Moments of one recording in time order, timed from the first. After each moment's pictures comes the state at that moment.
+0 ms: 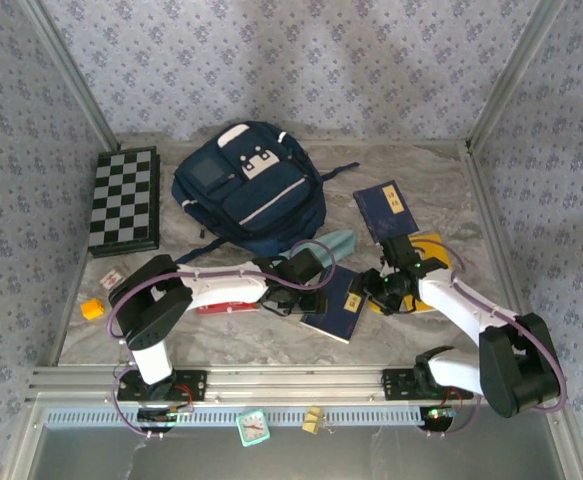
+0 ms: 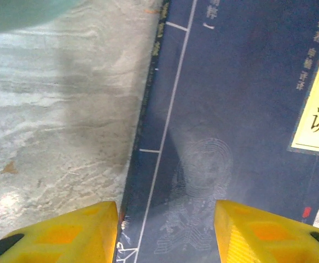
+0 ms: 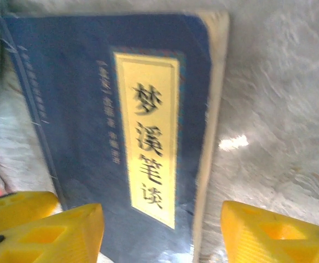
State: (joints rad) left arm -1.05 1.76 1.03 -0.40 0.15 -0.91; right arm 0.36 1.21 0.58 -0.62 -0.37 0.82
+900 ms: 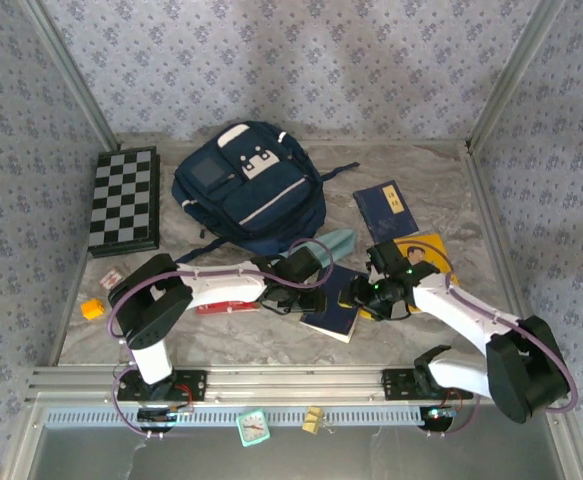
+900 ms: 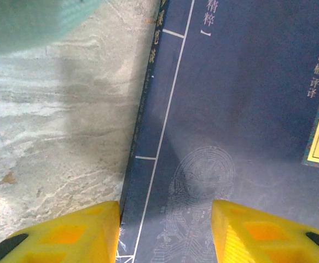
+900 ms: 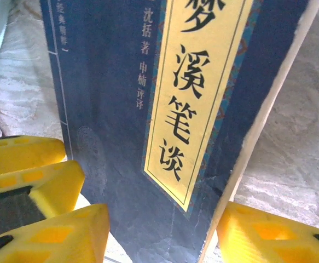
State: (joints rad) left arm -1.04 1.76 1.02 -0.37 0.17 -0.91; right arm 0.49 1.17 0.60 -0.64 -0.40 0.82
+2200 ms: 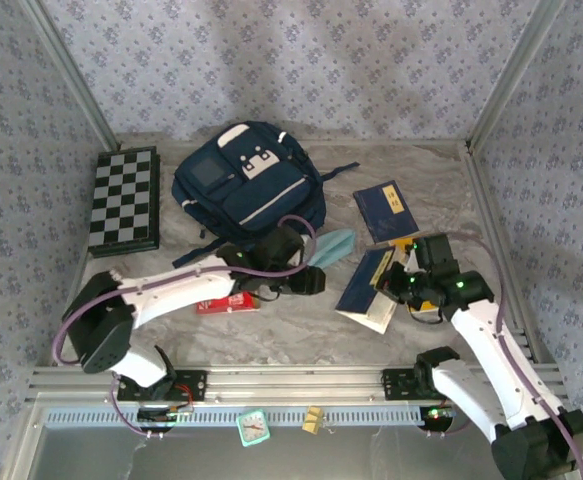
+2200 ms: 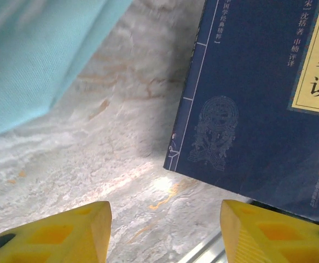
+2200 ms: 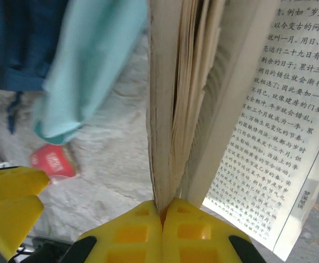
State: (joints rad) left arm -0.96 1.48 1.04 -0.41 0.22 -0.82; right arm 0.26 0.82 0.76 -0.92 -0.36 0.74
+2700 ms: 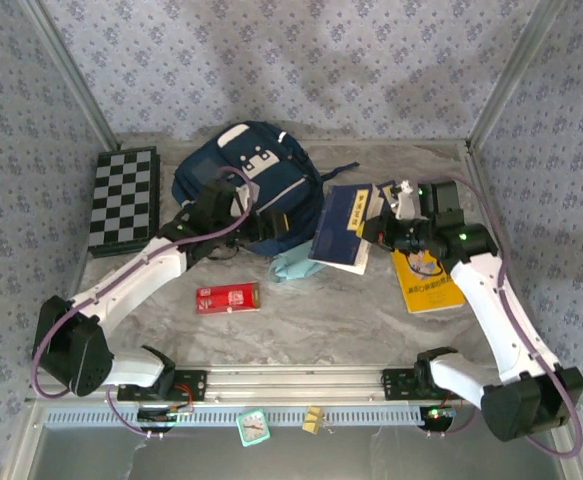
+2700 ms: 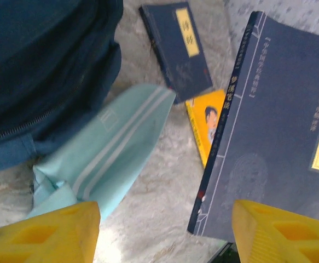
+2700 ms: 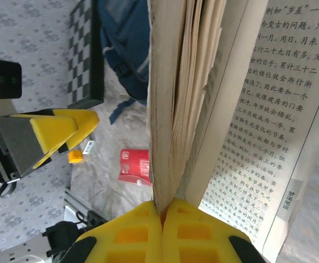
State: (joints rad) left arm -0.56 1.33 1.04 -0.31 0.42 -0.78; right arm 0.22 1.10 1.10 -0.76 -0.63 0.54
